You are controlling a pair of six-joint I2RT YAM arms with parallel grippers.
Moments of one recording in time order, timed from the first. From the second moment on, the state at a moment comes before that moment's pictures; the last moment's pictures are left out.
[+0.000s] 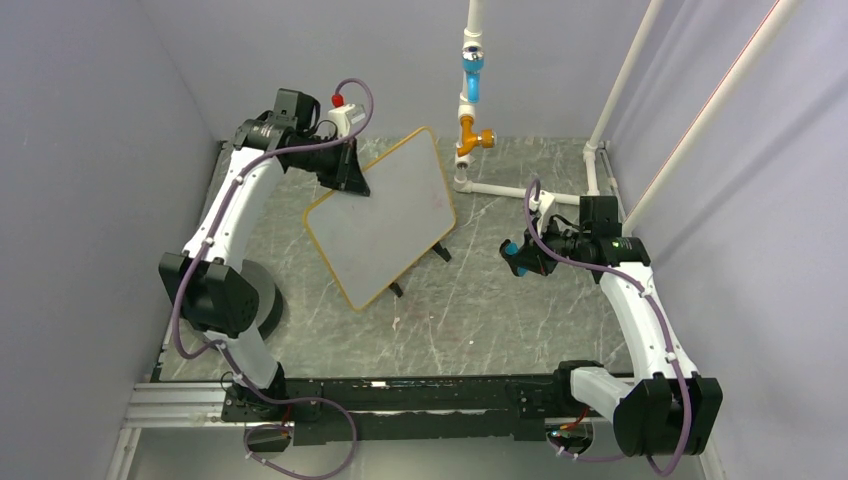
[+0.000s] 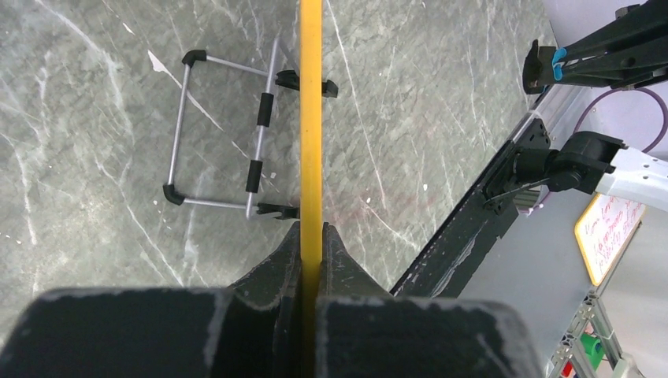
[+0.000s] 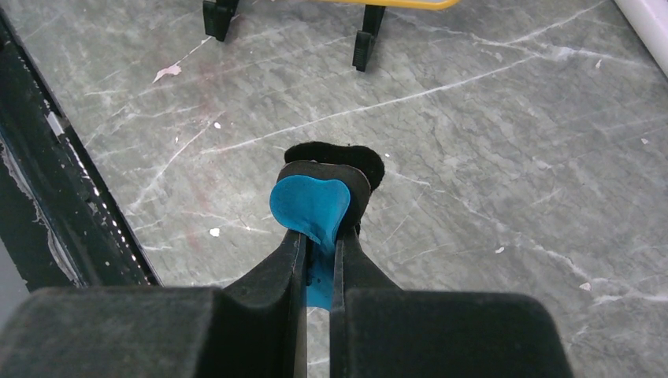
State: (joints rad) left arm -0.24 1.73 1.87 -1.06 0.69 0.04; right arm 0.01 1.07 0.92 -0.74 -0.80 -0.58
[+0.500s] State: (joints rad) left arm -0.24 1.81 1.88 -1.03 0.70 0.06; right arm 0.01 1.09 0.92 -0.74 -0.79 -0.58
